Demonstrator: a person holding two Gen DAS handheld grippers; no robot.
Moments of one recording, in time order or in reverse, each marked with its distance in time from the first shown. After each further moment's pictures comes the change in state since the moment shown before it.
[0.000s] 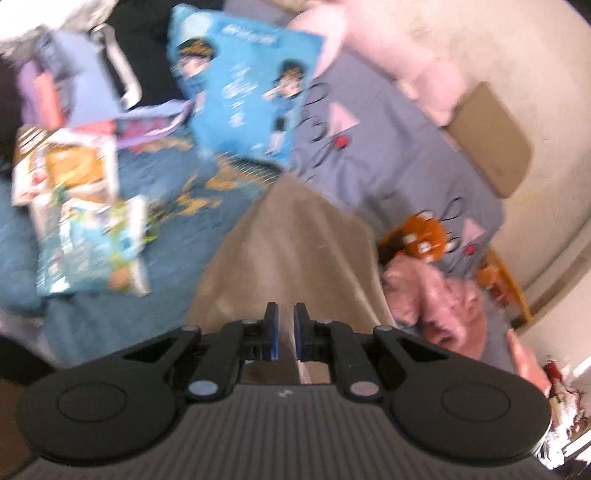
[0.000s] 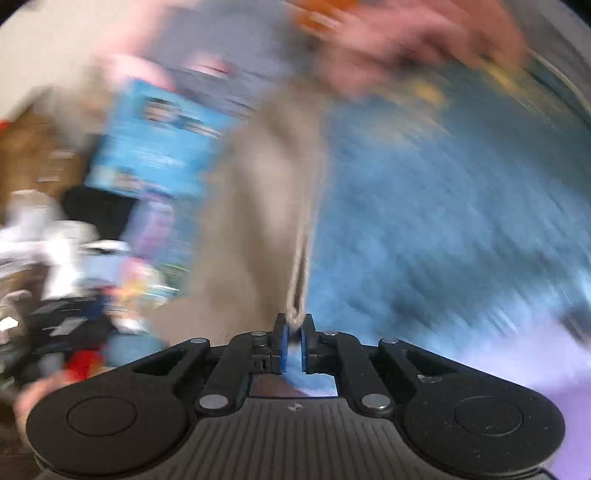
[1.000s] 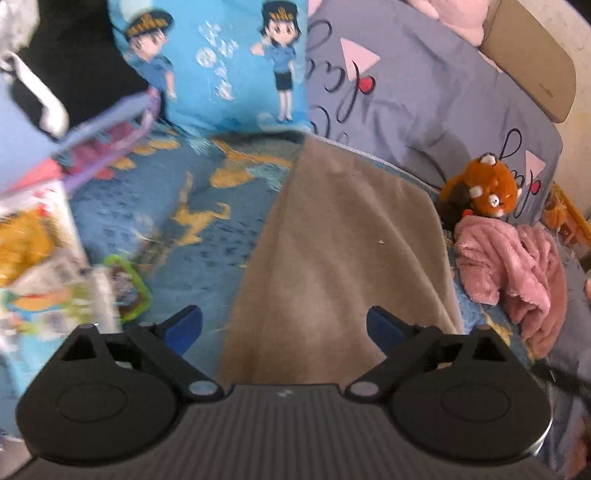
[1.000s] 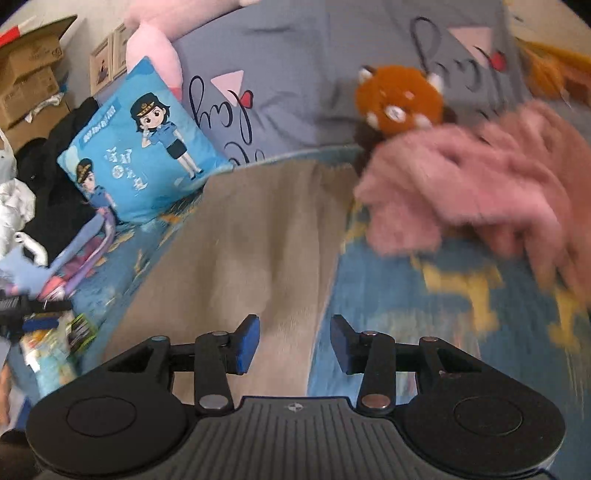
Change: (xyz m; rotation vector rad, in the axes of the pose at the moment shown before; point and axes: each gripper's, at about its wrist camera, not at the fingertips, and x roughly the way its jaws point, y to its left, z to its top) left arm 0.170 -0.022 0.070 0.228 0.161 0.122; right arm 0.107 0.083 0.201 -0.476 -0.204 -0.089
